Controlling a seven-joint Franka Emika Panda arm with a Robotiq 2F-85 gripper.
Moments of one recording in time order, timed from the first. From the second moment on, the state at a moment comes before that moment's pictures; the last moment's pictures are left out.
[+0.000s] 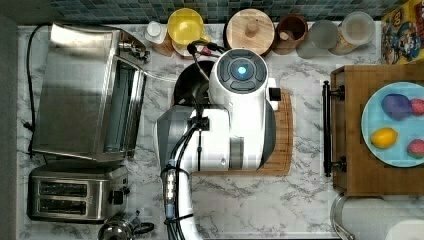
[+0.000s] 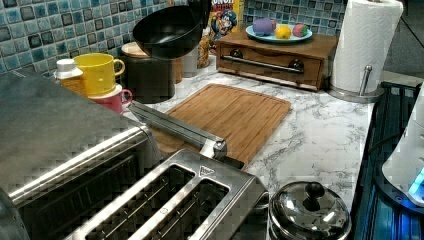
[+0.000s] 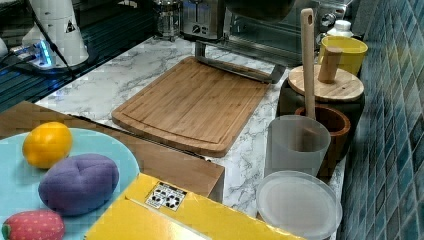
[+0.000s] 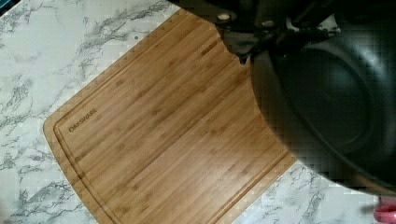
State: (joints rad) arm 0.01 0.04 -0.01 -1.89 0.05 0.25 -0.04
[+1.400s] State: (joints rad) arm -0.11 0.03 -0.20 -2.25 0.23 0.51 -0.04
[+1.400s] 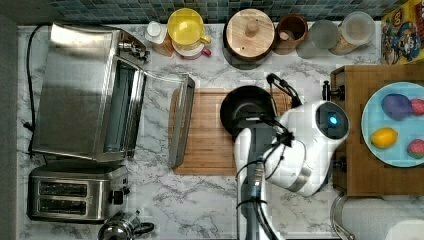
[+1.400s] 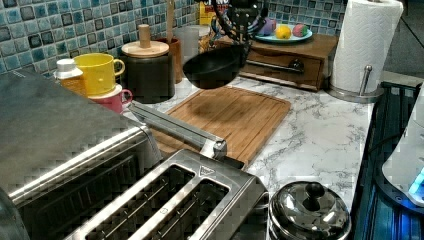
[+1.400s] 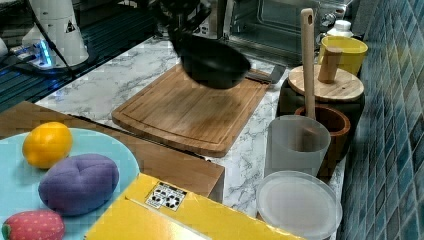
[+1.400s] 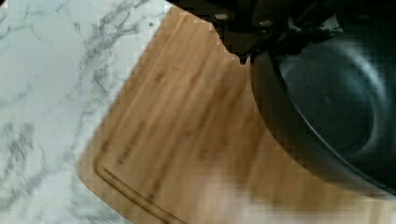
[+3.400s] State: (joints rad) arm -0.16 0.19 -0.23 -2.26 0.23 0.49 0.09
